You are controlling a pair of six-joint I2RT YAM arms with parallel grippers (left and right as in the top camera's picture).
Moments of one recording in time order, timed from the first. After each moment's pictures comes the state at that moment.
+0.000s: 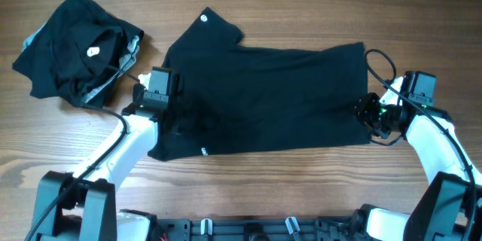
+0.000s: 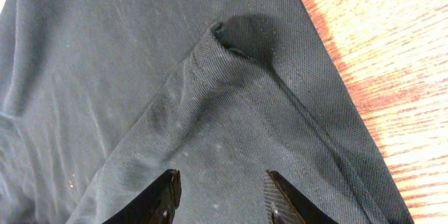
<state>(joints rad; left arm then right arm) -0.23 1.49 0.72 -0.30 -0.05 -0.70 -0.30 1.46 0.72 -0.52 -0.40 0.39</state>
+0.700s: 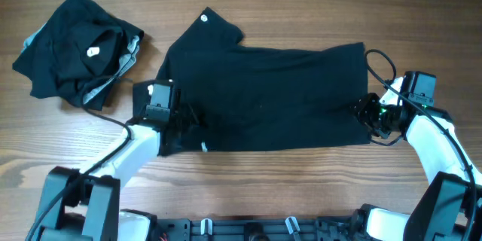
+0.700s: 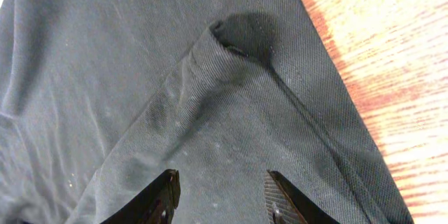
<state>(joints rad) -0.23 1.50 0.59 -0.18 0.07 -0.64 -0.30 1.46 0.72 -0.53 -0.40 0.39</state>
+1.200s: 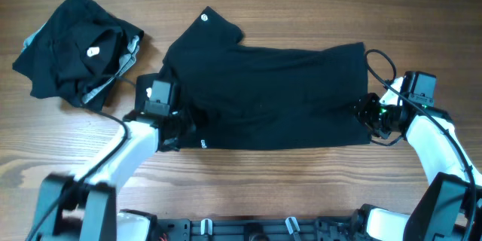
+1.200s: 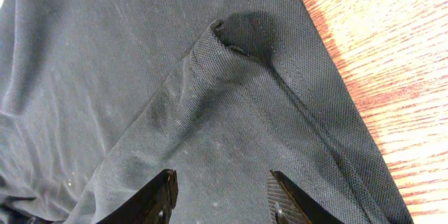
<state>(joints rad) -0.23 1.49 0.64 -0.42 0.05 -0.60 -0.30 1.45 0.72 -0.53 -0.40 0.39</state>
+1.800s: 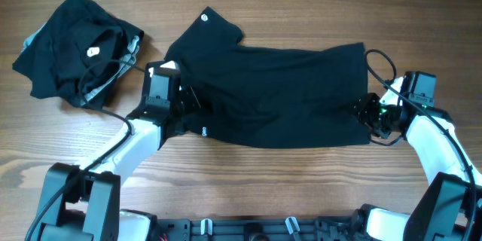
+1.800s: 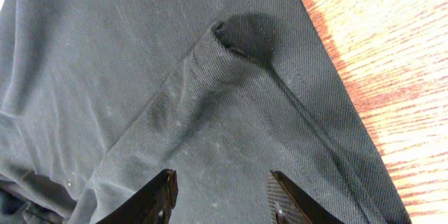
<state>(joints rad) -0.24 1.52 0.64 -0.01 0.07 -0.59 -0.30 1.45 0.72 -0.52 -0.40 0.39</state>
